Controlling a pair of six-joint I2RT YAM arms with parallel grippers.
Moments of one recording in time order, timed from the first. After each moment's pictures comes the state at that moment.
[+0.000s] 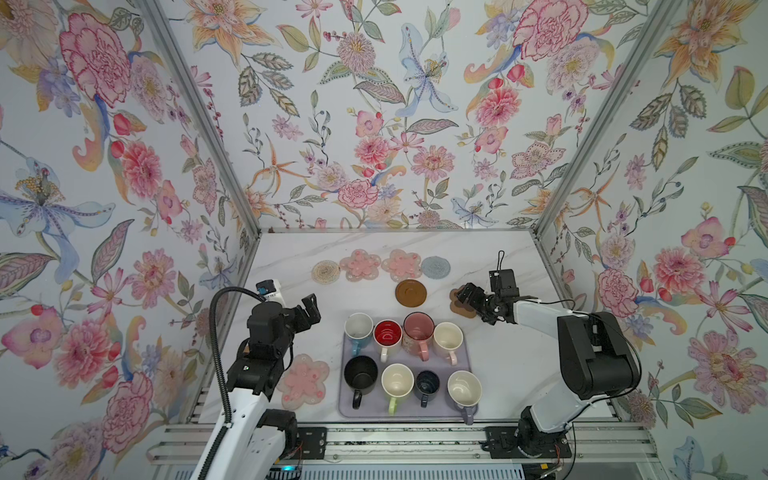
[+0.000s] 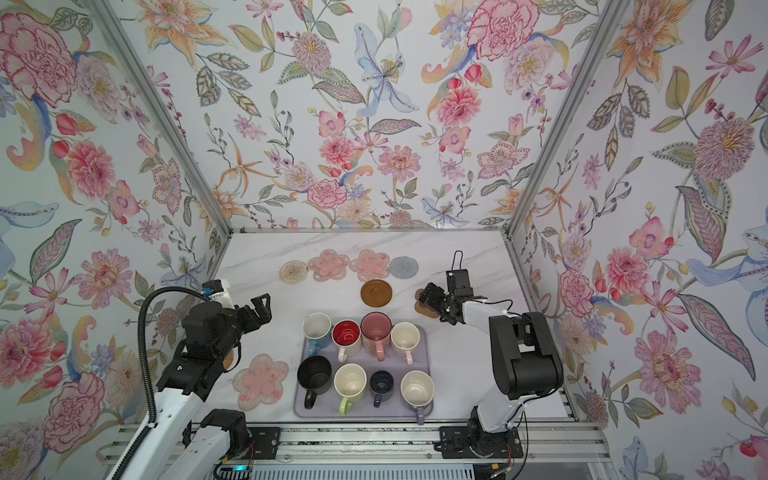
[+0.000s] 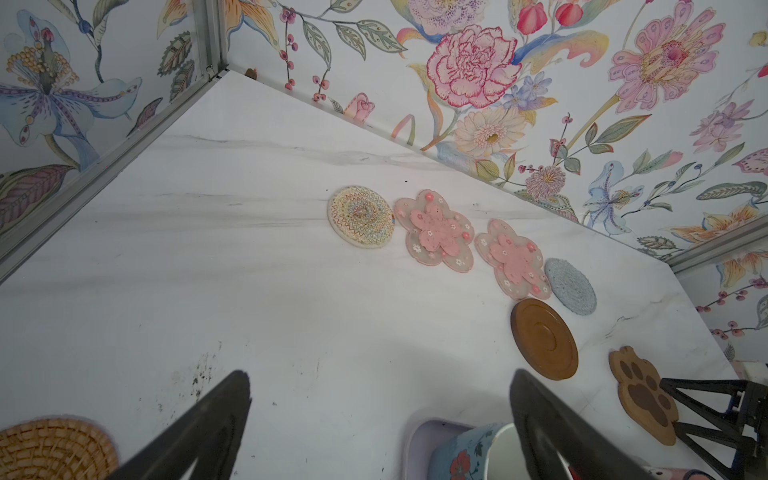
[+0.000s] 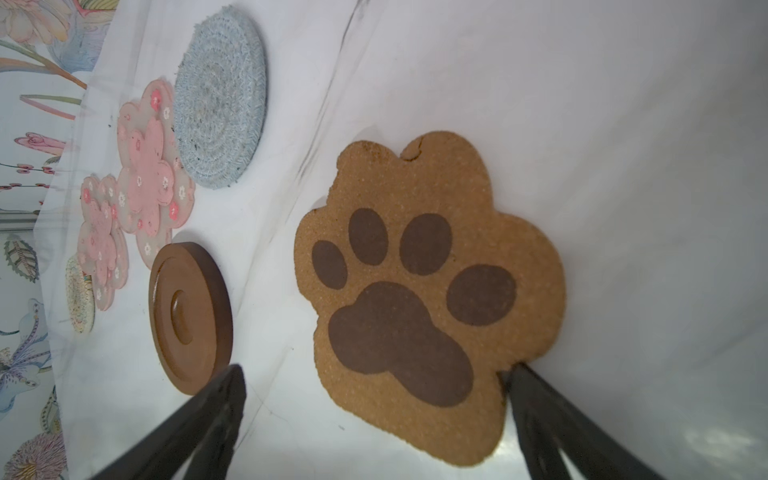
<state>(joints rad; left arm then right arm) -0.13 0.69 0.58 -0.33 -0.06 -0.43 0.16 1.68 0.86 -0.09 -0.22 0.70</state>
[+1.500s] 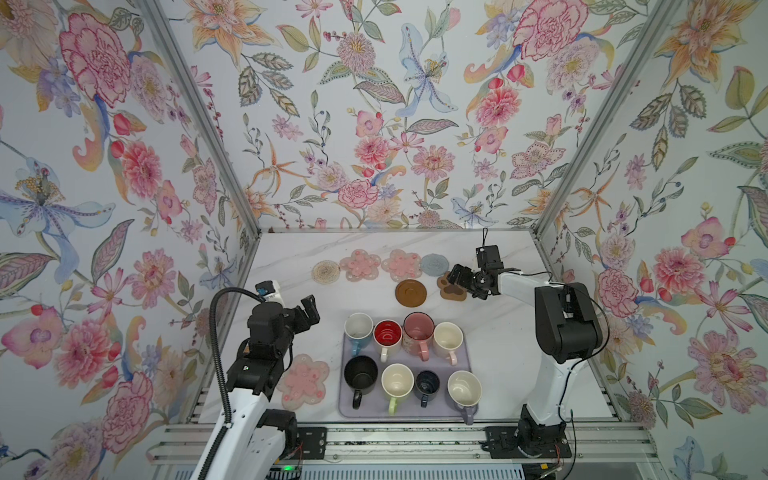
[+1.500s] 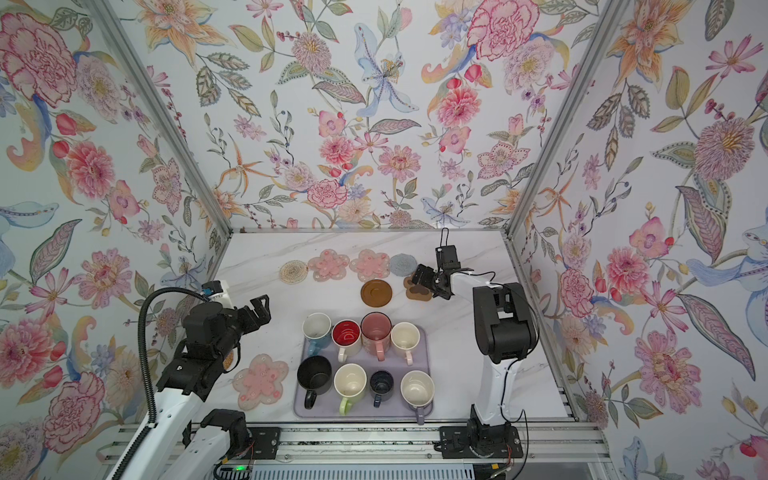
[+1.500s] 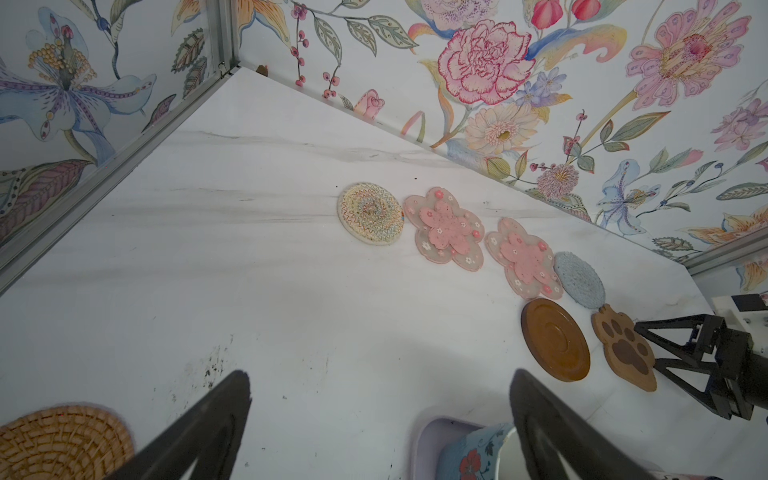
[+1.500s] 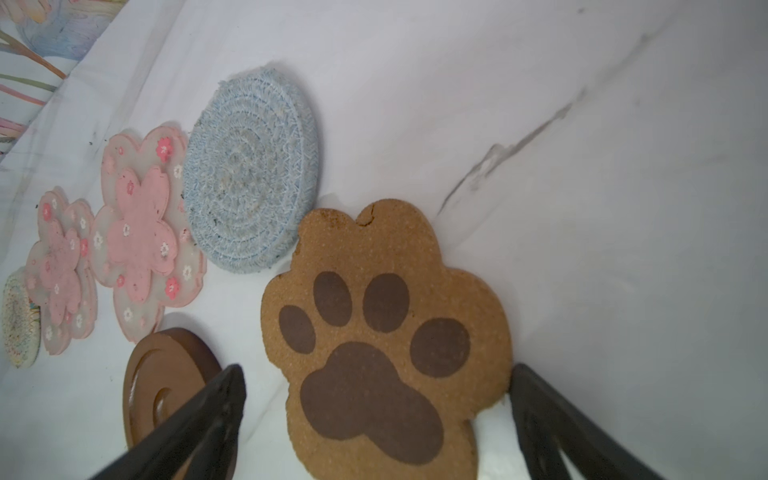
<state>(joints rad) -0.13 0.69 0.59 -0.35 -0.08 -0.43 0.18 1.98 1.25 -0.22 -0.19 0.54</state>
